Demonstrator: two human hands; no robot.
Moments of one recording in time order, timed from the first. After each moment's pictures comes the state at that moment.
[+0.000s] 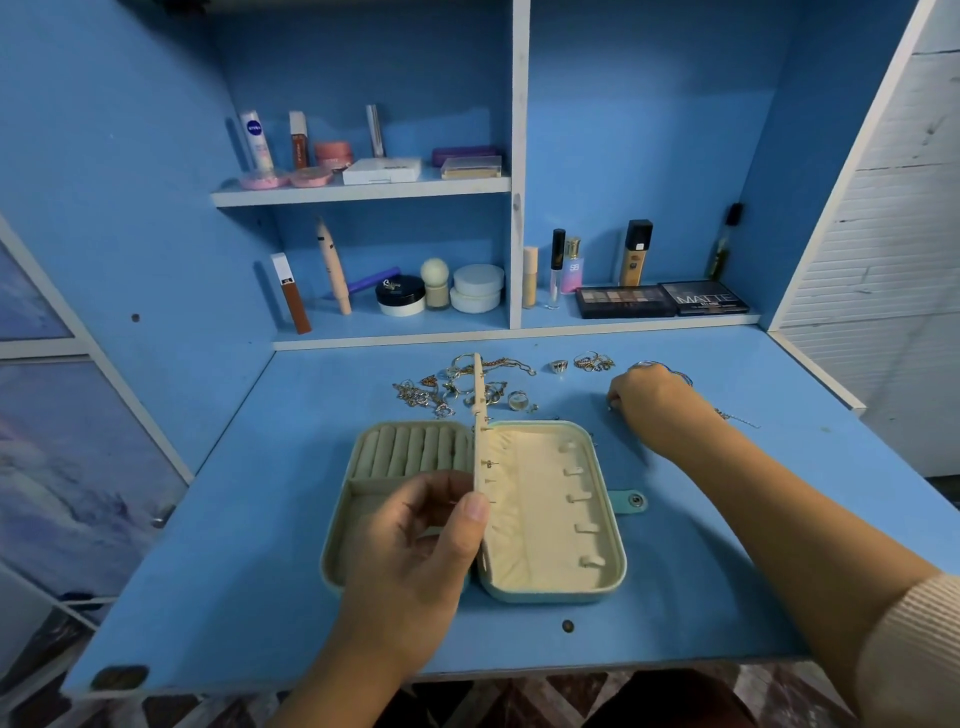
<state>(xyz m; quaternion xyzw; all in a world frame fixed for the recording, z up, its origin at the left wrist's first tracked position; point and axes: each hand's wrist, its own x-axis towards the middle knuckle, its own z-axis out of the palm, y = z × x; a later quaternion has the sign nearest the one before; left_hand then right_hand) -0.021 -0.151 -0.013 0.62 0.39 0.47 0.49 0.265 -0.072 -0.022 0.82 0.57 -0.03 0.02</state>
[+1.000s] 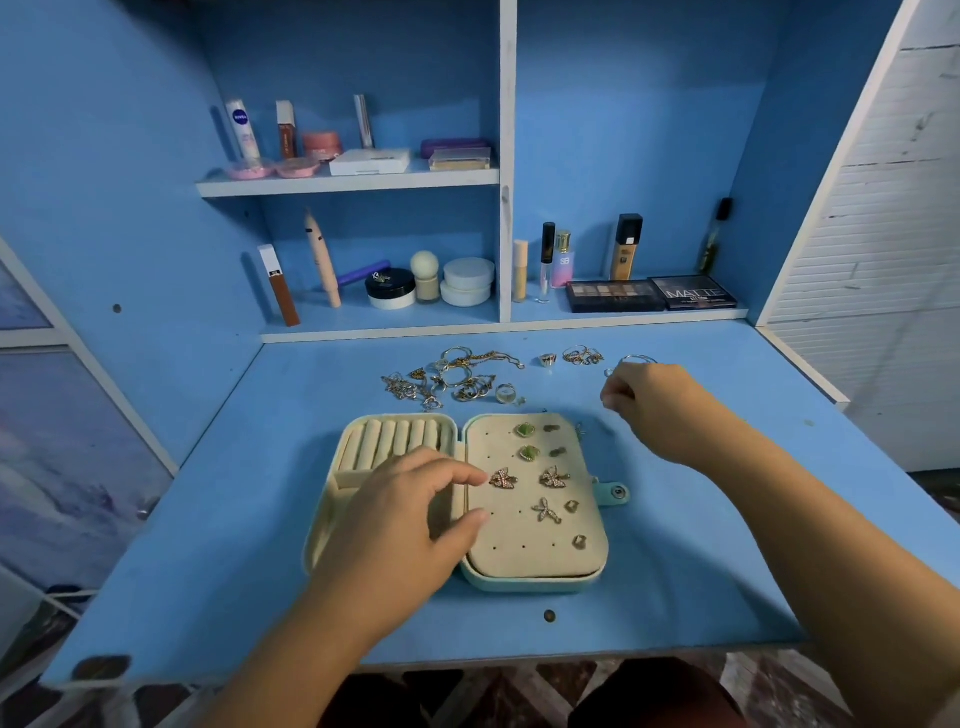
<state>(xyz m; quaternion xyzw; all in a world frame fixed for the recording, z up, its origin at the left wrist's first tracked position) -0.026 -0.130 -0.005 0.86 0.41 0.26 0.16 0.253 -0.125 0.004 0.78 0.58 -0.11 -0.18</state>
